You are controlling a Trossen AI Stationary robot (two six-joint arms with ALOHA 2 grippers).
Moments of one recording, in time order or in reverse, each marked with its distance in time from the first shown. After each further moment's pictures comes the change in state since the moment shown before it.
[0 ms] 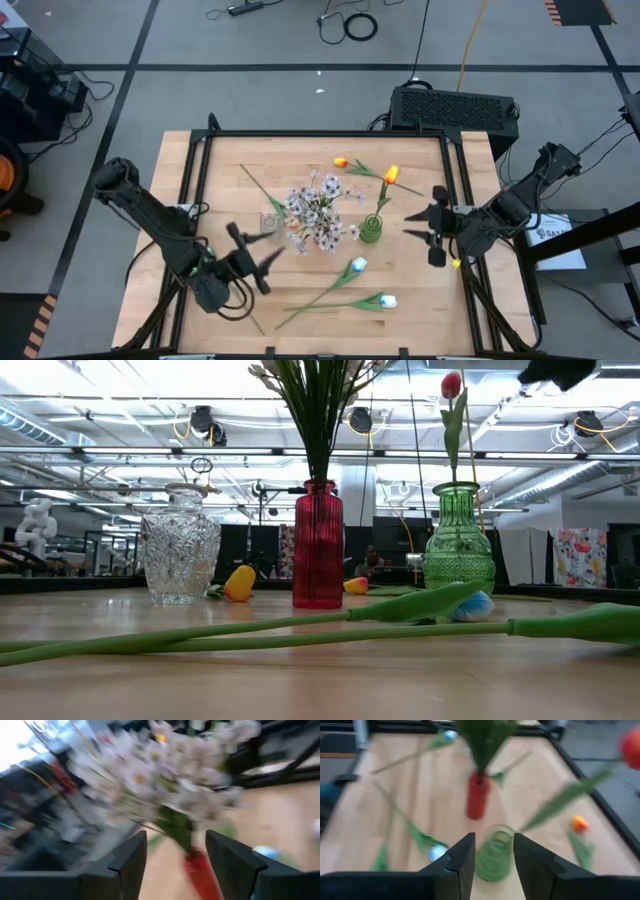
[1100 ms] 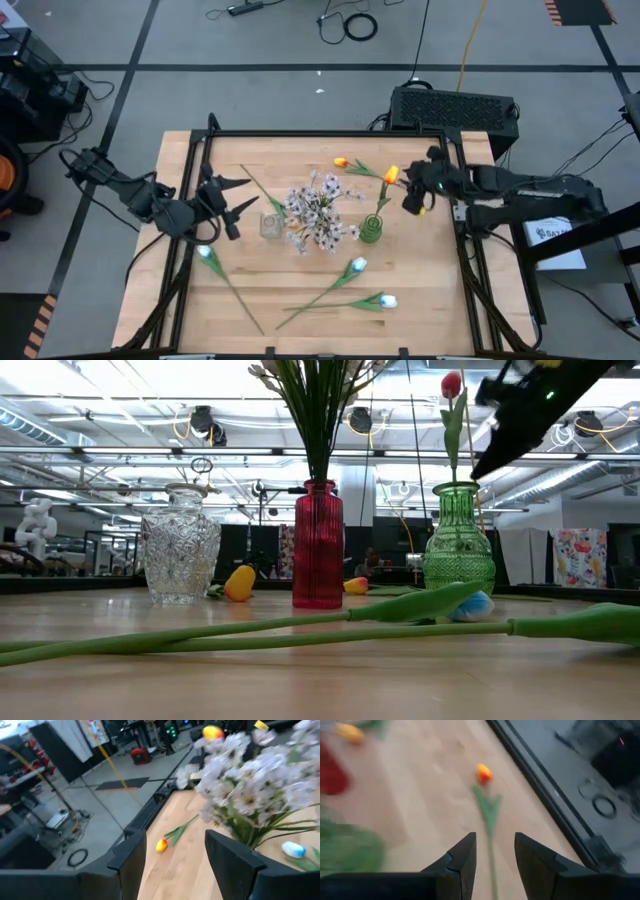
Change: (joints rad) left arm 0.270 -0.480 0.015 -0.412 0.331 0.047; right arm -0.832 -0.010 -0.137 0.105 -0.297 -0.431
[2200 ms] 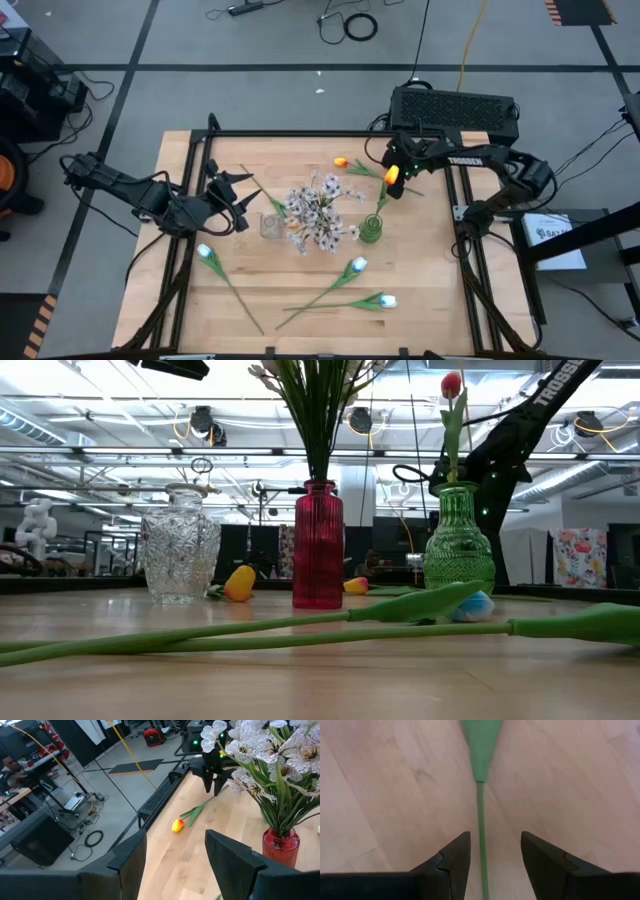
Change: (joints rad) left arm 0.112 -0.006 -0.067 -0.032 0.031 -0.026; right arm -0.544 0.676 -0.036 0.297 -0.495 -0.278
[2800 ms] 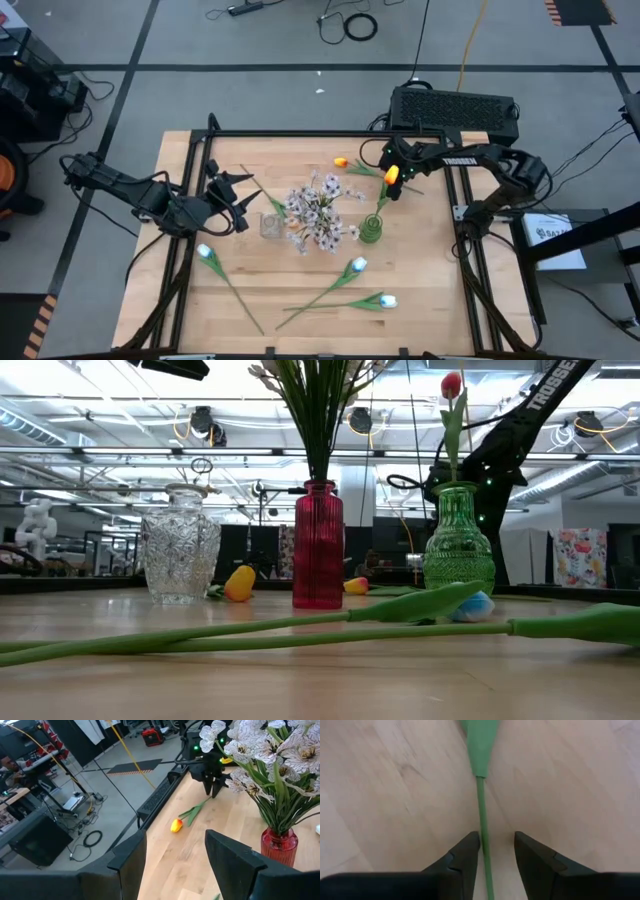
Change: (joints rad) left arm 0.000 0.001 0.000 0.000 0.007 -0.001; right arm 0.037 0.075 0.004 0.014 0.077 0.031
